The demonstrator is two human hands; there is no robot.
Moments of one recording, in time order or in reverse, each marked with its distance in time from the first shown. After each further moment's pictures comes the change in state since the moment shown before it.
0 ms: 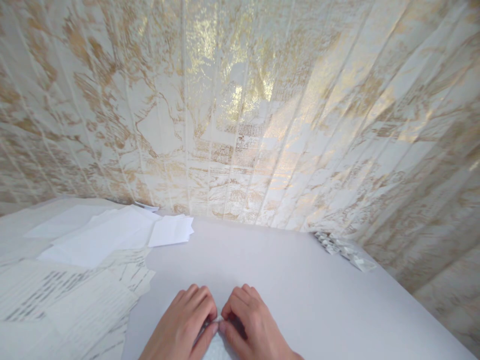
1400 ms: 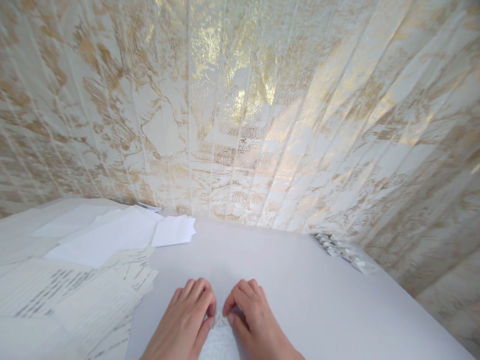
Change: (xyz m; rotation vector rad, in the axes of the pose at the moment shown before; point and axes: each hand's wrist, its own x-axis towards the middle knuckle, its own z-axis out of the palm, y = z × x) left_hand 0.008 0.016 -0.014 0.036 -0.009 -0.160; right_hand 0.005 -0.007 -0.007 0.082 -0.020 0.156
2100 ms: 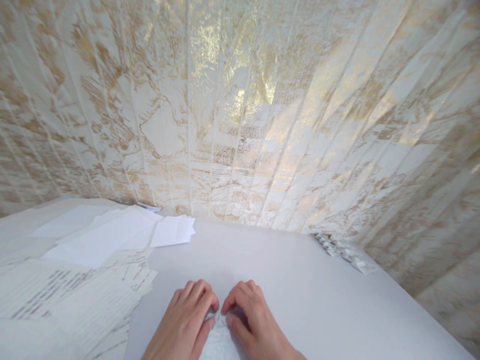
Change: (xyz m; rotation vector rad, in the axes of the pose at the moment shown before) left_hand -0.004 -0.011 0.011 -0.038 0.052 0.076; right_hand -0.001 0.002 -0.002 0.050 -0.034 -0.040
